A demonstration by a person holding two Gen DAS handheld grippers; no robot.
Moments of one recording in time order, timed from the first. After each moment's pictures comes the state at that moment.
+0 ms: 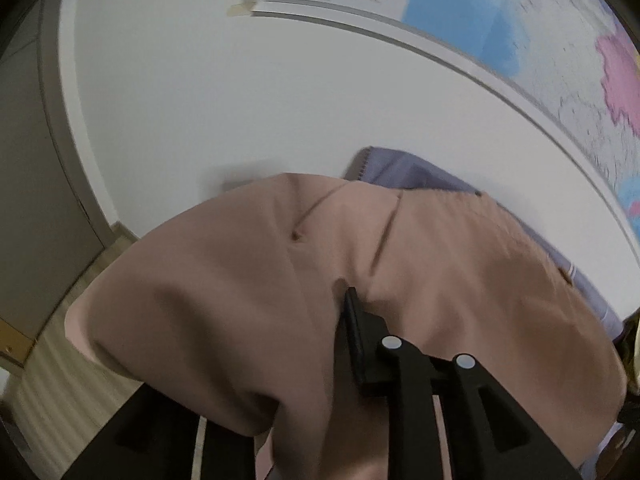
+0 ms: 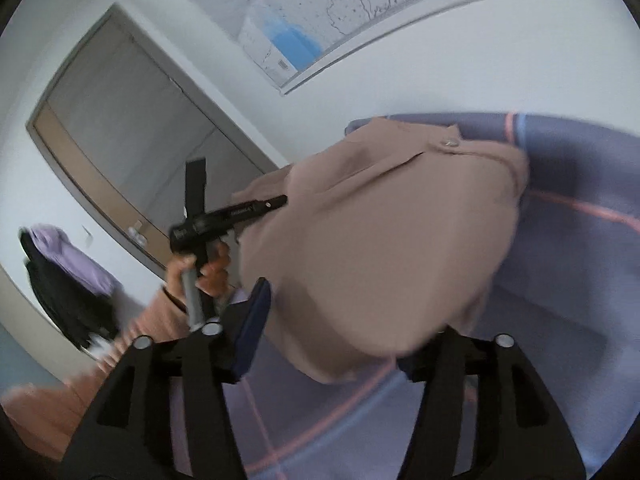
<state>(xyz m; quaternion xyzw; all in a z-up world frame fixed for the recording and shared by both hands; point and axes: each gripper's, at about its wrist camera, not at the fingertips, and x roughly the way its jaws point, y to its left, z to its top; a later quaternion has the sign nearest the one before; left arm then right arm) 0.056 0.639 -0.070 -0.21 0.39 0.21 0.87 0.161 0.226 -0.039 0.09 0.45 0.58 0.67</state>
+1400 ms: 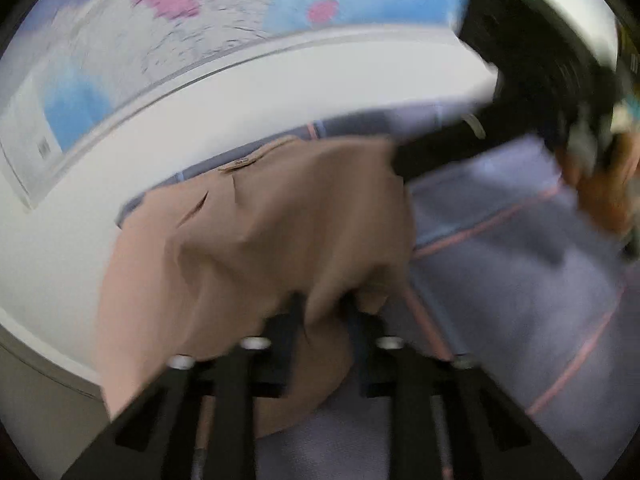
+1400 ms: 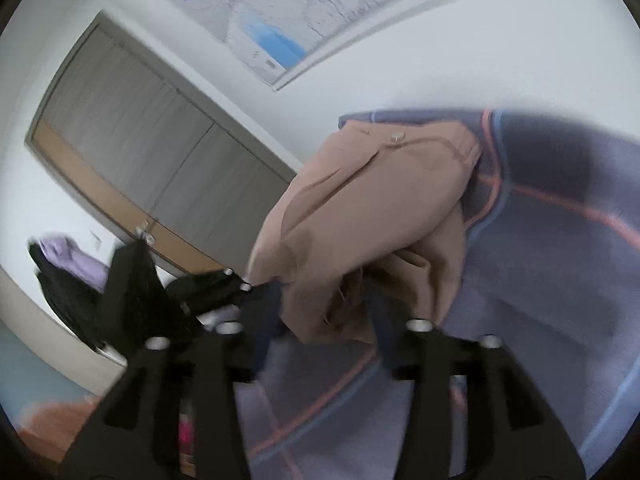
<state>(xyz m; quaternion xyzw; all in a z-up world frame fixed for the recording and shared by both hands) 0.027 0.404 -0.042 0.07 0.41 -0.04 0.91 0.198 0.230 -0.032 0.09 0.47 0.58 0.65</state>
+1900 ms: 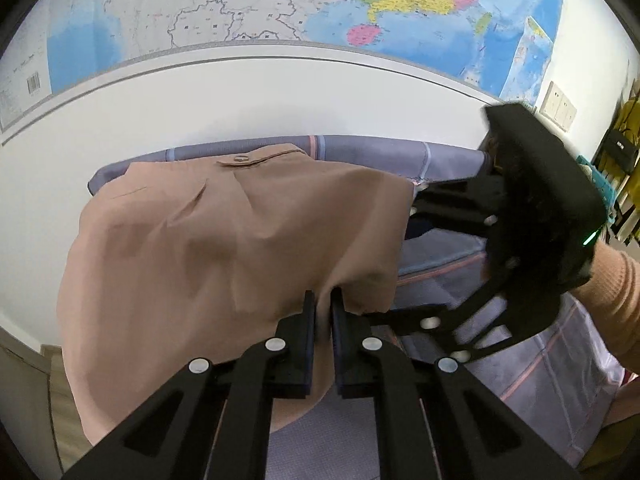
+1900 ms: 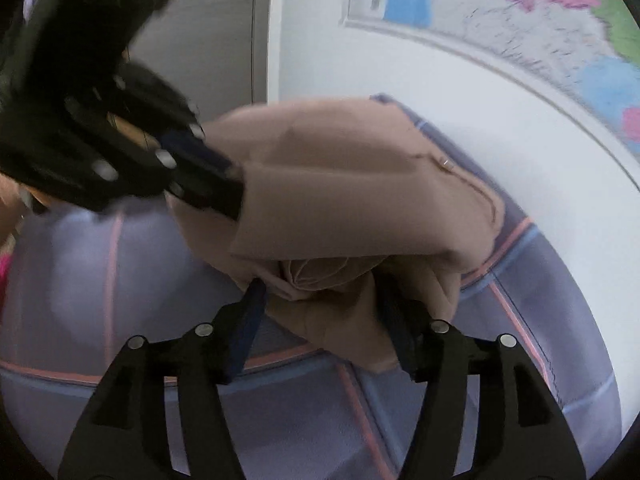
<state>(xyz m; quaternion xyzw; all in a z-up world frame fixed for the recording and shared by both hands) 0.035 0.430 -0.025 -0.04 0.42 -0.10 0.90 0.131 0.296 -0.058 -0.28 0.30 0.58 0.70</state>
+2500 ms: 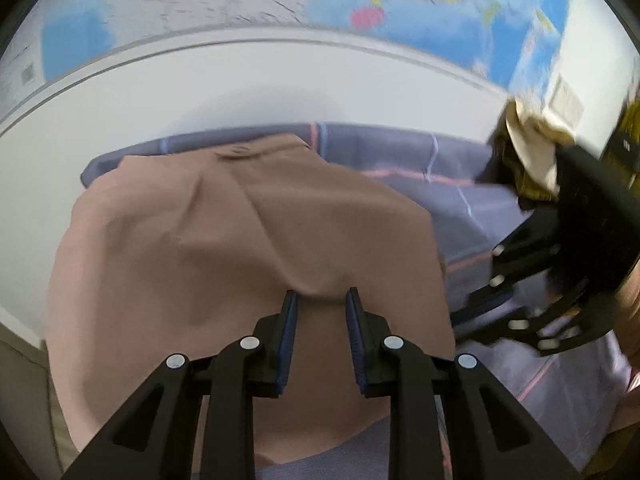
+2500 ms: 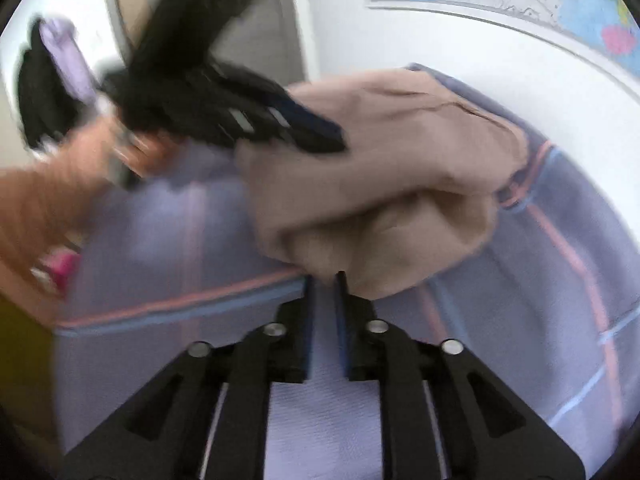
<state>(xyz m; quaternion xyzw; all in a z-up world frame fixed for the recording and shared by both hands) 0.047 0.415 -0.040 -0.03 0.43 -0.09 0.90 0.108 0.228 -0.050 -0.18 0.37 0.65 0.64</state>
